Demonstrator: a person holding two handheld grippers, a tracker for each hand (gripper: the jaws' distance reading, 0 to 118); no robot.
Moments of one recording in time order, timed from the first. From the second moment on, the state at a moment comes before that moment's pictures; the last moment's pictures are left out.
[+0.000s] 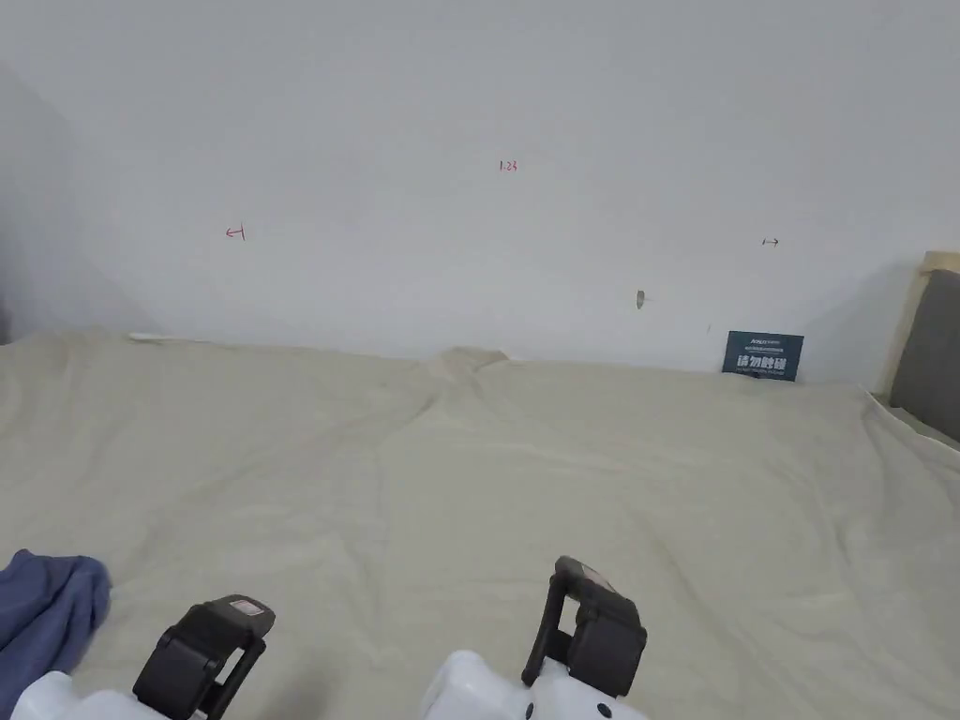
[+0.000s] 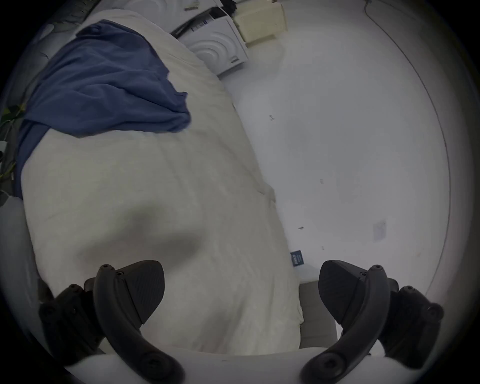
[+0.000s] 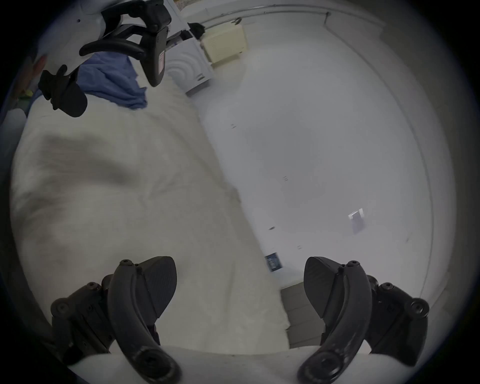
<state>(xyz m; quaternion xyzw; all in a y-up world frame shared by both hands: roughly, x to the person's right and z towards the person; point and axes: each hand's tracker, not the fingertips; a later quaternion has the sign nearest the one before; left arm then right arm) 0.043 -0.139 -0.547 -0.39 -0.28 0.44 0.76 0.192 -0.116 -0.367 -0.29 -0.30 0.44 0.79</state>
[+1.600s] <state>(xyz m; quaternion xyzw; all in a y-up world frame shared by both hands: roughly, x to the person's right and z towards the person) 0.092 -0.044 -0.475 -0.07 -0.38 -0.02 0.92 0.254 -0.051 -0.294 -0.03 -0.41 -0.03 0.91</state>
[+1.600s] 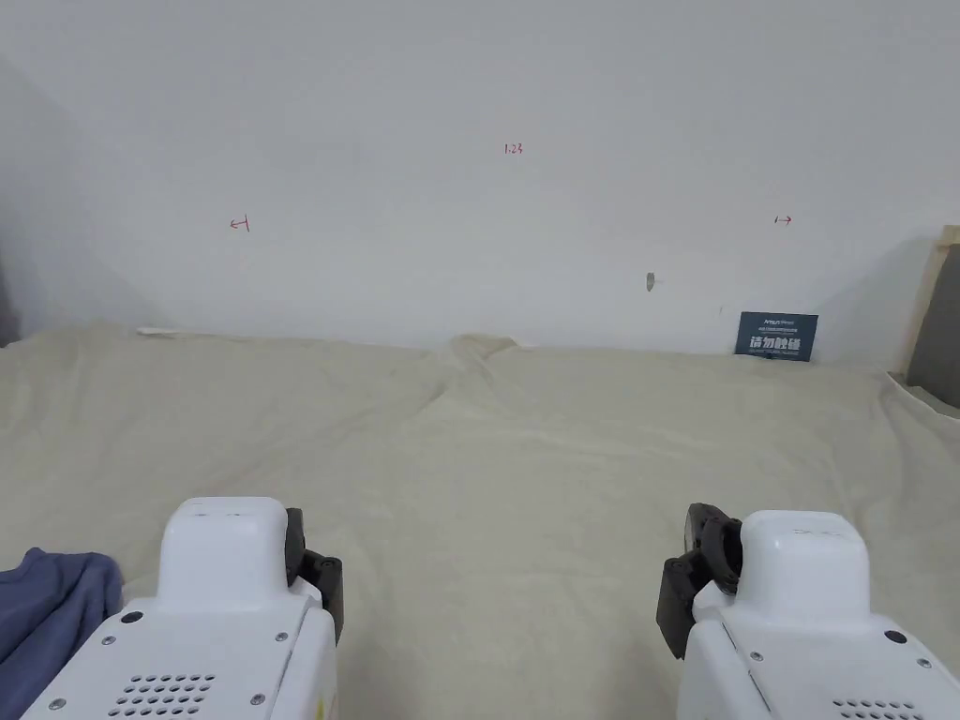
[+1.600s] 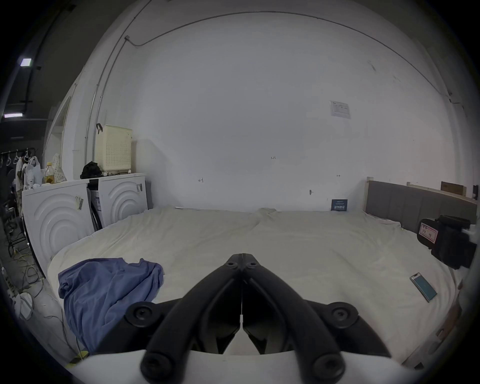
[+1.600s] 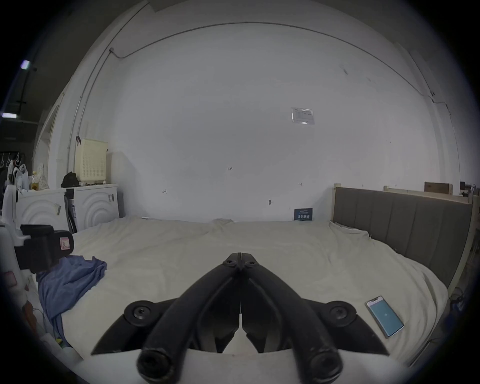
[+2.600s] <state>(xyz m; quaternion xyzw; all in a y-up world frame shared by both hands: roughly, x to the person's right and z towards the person) -0.028 -0.034 -0.531 -0.06 -0.21 -0.03 0.98 0.200 -0.033 -0.403 -0.05 -0.24 -0.03 0.97</state>
